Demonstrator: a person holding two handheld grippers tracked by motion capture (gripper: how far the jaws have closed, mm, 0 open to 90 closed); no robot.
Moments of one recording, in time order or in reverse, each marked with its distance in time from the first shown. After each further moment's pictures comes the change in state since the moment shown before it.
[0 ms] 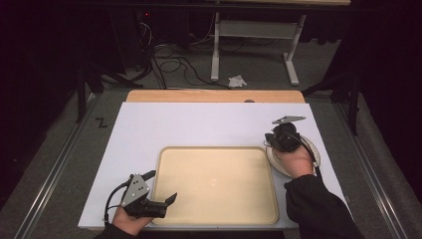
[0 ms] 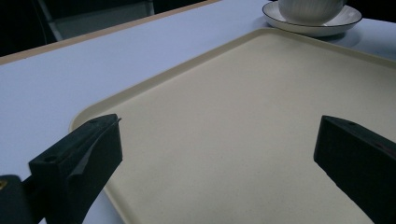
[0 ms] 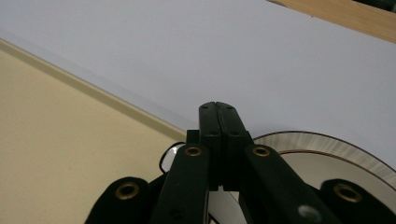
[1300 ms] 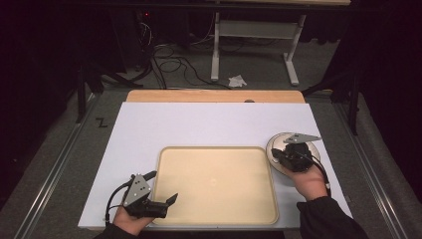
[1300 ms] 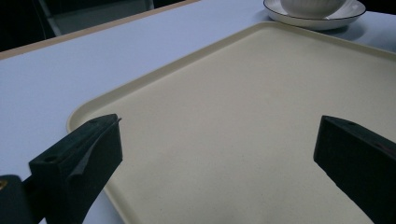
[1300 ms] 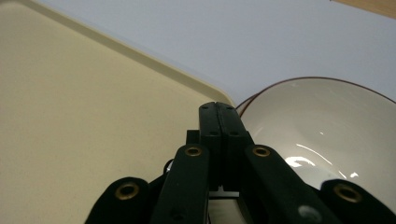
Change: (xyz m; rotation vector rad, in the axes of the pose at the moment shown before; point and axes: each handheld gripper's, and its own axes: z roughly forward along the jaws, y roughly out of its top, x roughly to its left) left arm -0.001 -0.001 0.003 0.019 0.002 0.006; right arm 0.004 -0.049 -0.036 -0.045 0.076 -0.027
